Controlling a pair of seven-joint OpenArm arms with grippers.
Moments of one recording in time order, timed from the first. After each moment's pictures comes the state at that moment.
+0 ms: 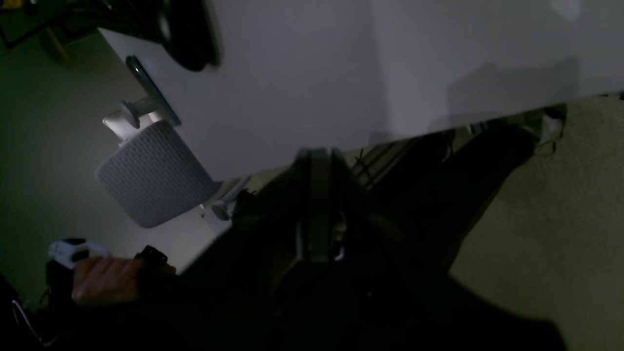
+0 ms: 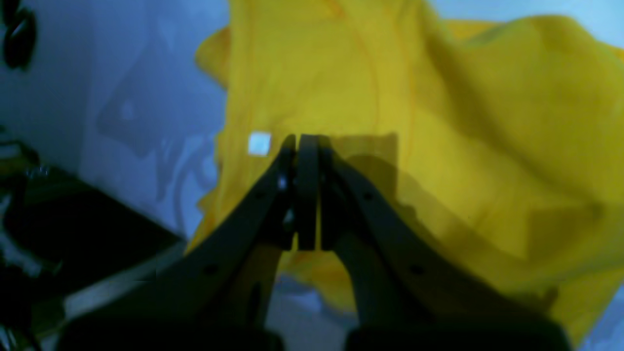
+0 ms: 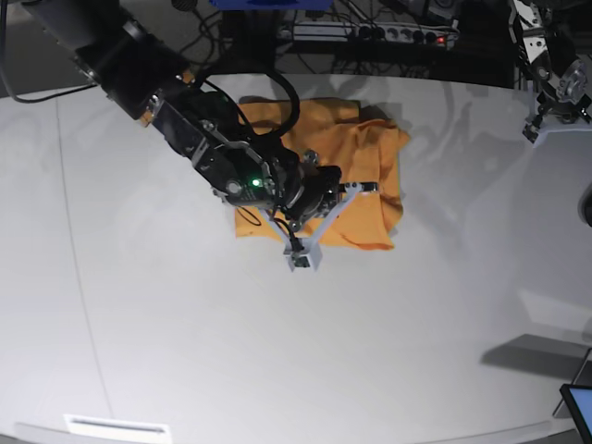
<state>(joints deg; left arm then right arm) 31.0 -22.4 -32.3 109.1 34.6 -40.8 45.3 15.7 4.2 -46.3 102.4 36.8 -39.0 -62.5</state>
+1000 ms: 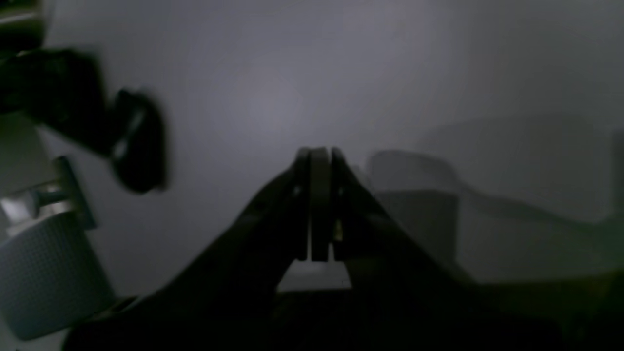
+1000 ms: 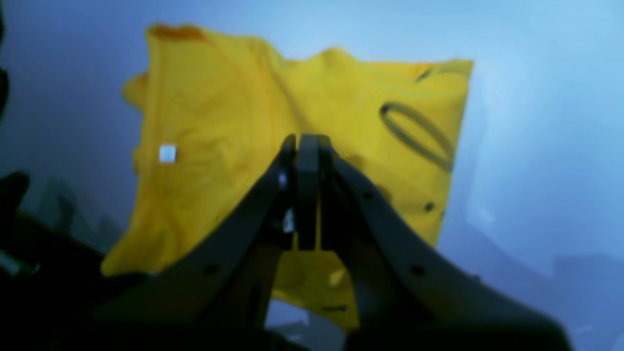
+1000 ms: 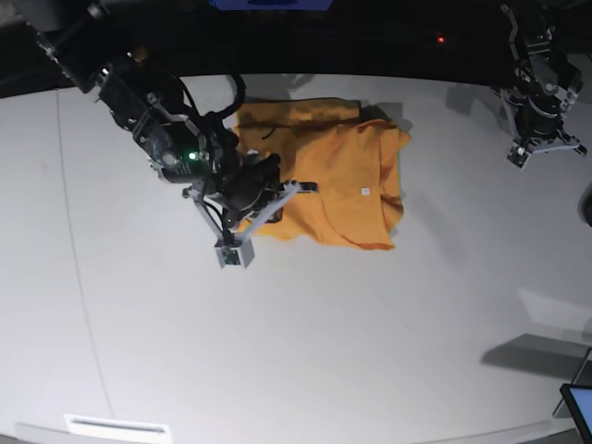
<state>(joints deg) 24.6 -20.9 -33.5 100.1 20.7 -40.9 29.4 9.1 14.6 -41.1 111.2 34.1 -39.0 -56.6</state>
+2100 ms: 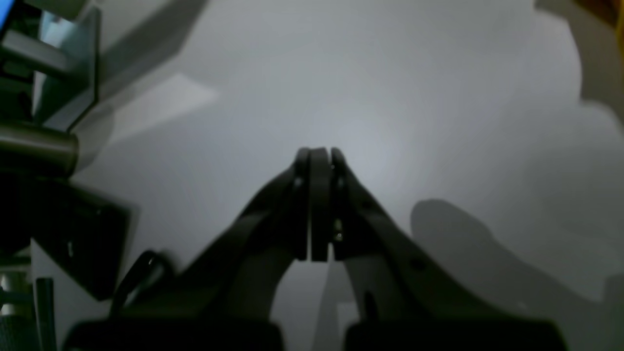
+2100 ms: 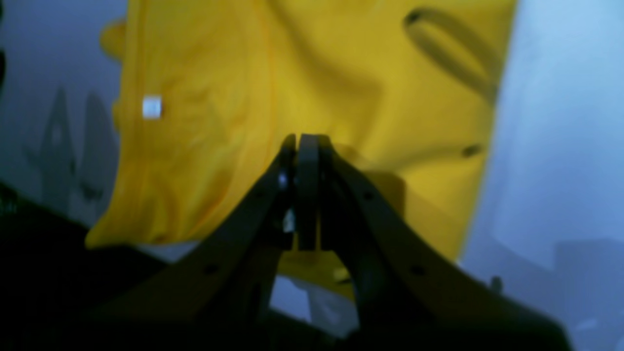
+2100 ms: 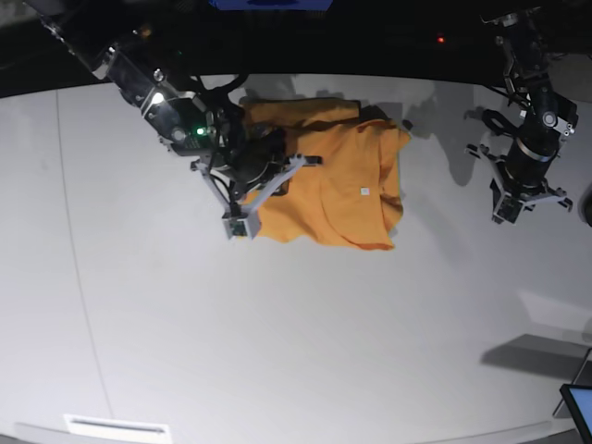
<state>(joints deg) 14.7 -18.4 -28.9 104.9 10.1 -40.8 24.4 3.5 13.1 -42.9 111.1 33.7 -39.0 -53.7</state>
